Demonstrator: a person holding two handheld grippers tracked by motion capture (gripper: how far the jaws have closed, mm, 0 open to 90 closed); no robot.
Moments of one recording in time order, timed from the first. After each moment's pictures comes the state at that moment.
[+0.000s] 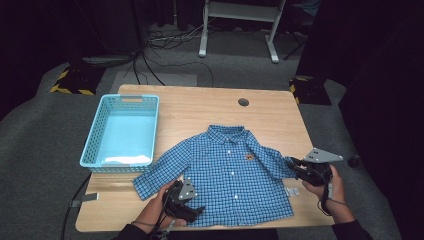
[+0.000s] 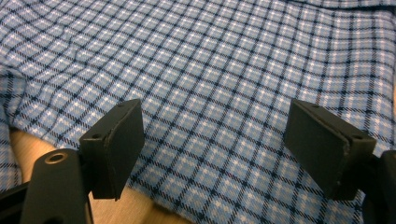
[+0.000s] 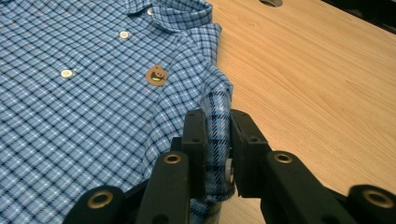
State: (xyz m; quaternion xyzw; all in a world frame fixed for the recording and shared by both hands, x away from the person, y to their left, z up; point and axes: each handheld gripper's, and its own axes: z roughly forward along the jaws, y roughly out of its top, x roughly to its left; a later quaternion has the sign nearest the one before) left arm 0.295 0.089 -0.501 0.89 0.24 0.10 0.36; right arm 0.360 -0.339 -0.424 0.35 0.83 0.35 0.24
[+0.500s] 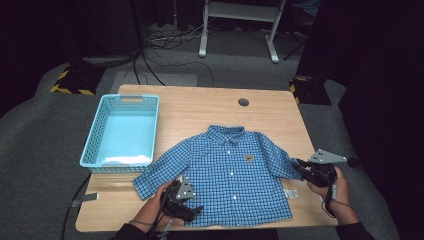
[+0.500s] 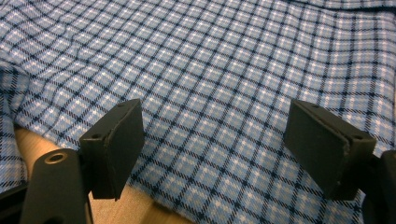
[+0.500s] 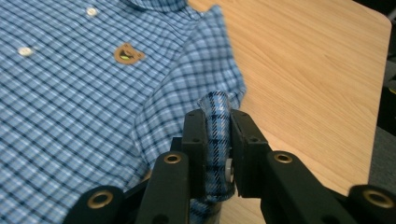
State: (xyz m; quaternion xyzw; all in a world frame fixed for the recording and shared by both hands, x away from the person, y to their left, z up) left arm 0.296 0.093 -0.501 0.89 0.24 0.10 0.37; right arm 0.361 -0.356 -0.432 0.38 0.83 0.33 0.25
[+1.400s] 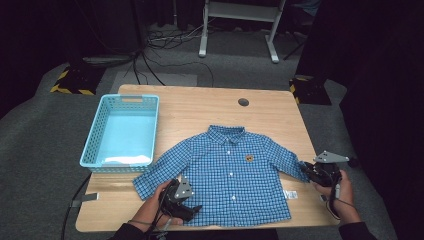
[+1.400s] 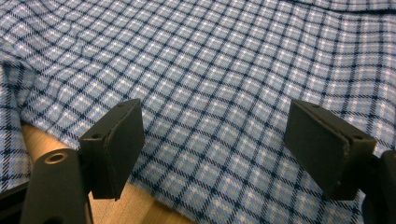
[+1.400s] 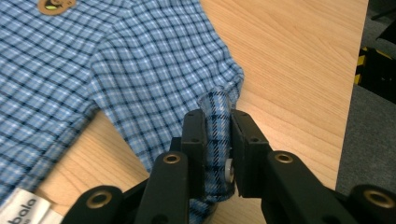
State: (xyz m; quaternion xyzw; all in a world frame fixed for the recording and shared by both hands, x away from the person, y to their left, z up) left arm 0.297 0.097 -0.501 0.89 0.24 0.10 0.37; right arm 0.374 -0.389 -0.460 0.43 0.82 0.29 0.24
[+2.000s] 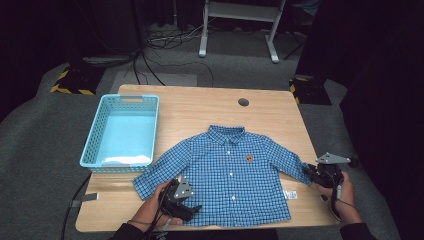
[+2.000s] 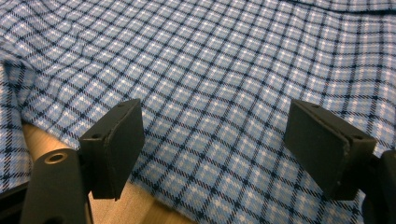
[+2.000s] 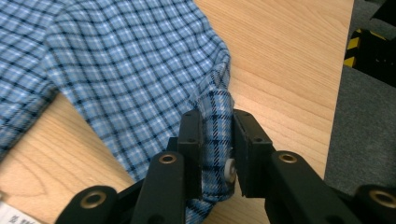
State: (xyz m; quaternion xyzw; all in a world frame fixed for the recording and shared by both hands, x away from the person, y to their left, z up) left arm 0.297 0.098 -0.501 0.89 0.25 0.10 0.37; right arm 0.377 -0.402 -0.474 0.45 0.82 0.27 0.24
